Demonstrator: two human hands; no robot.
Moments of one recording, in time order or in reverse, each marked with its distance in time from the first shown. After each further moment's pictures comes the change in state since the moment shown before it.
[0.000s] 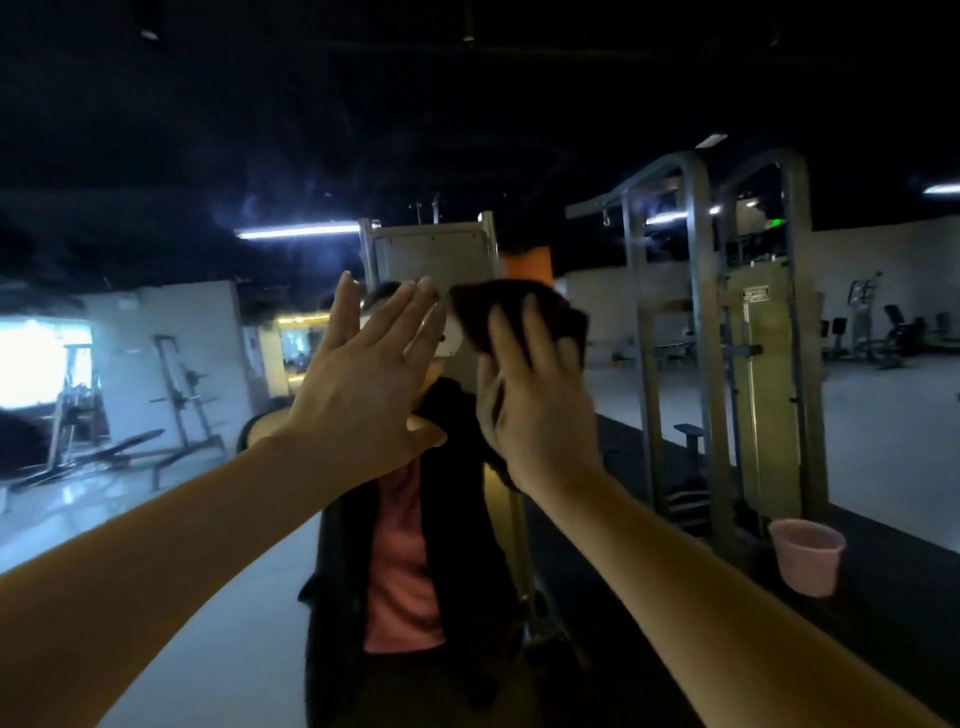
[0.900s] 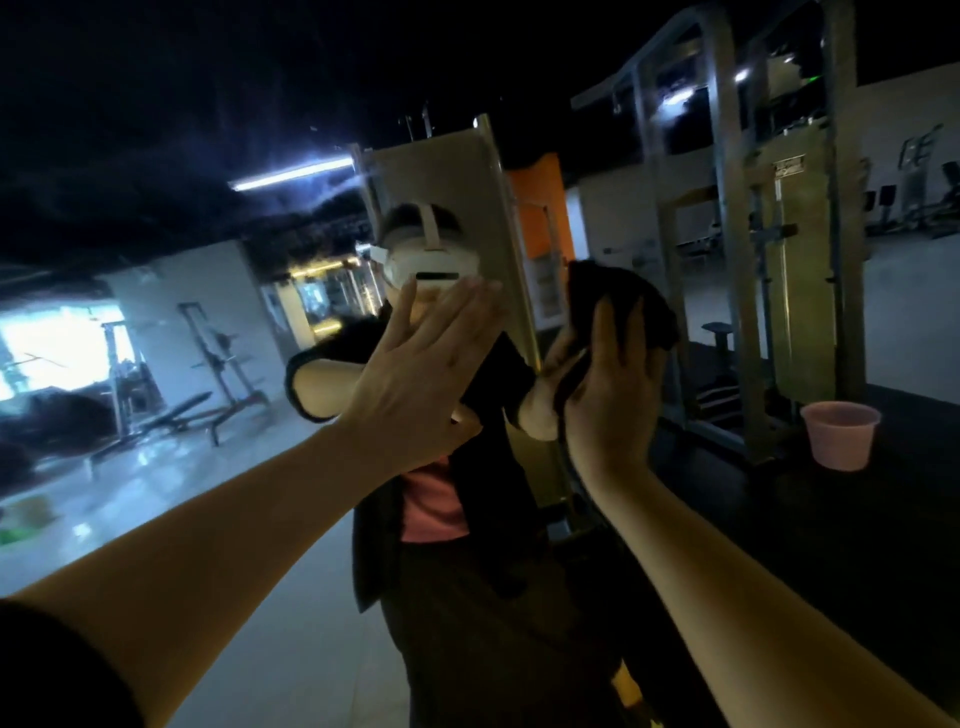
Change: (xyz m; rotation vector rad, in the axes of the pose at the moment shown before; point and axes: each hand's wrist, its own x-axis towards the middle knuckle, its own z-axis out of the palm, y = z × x) left_hand -0.049 0.040 0.022 -0.103 -0.001 0.301; right_hand -0.099 0.004 -0.008 0.035 -0.027 0.507
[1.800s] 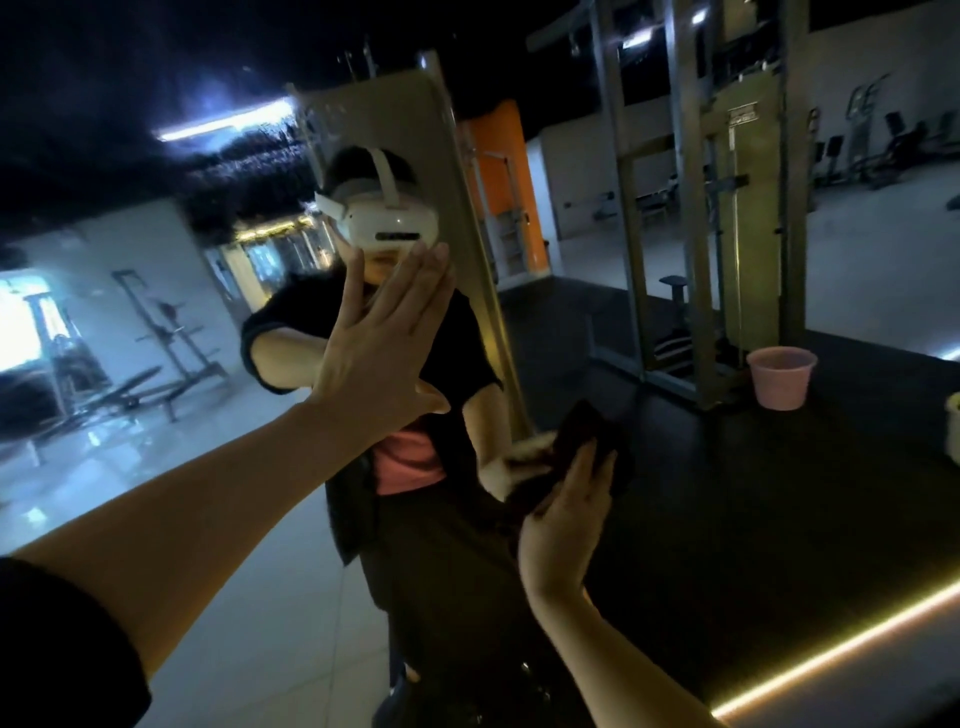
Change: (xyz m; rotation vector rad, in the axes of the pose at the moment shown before) left_hand 0.002 0.026 0.022 0.082 -0.075 -0.076; right_hand -0.160 0.039 0.006 0.092 -0.143 0.495
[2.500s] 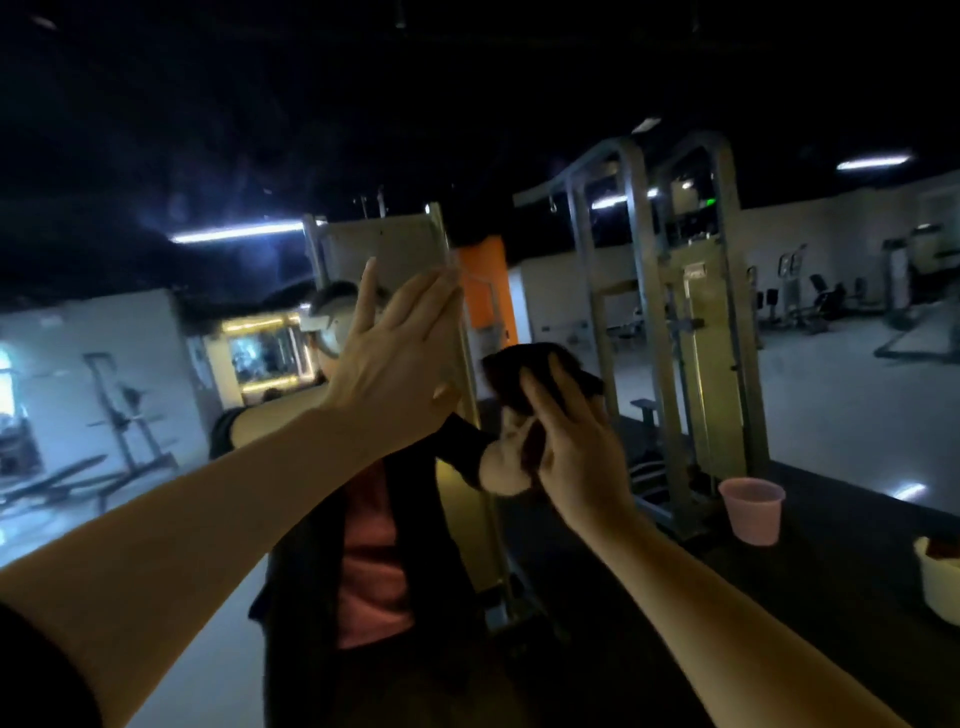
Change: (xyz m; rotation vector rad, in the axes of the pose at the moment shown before) left_hand 0.078 -0.044 -0.048 -0.186 0.265 -0.098; right_hand 0.174 -0.102 -0.053 -0.155 -0.036 -0.816
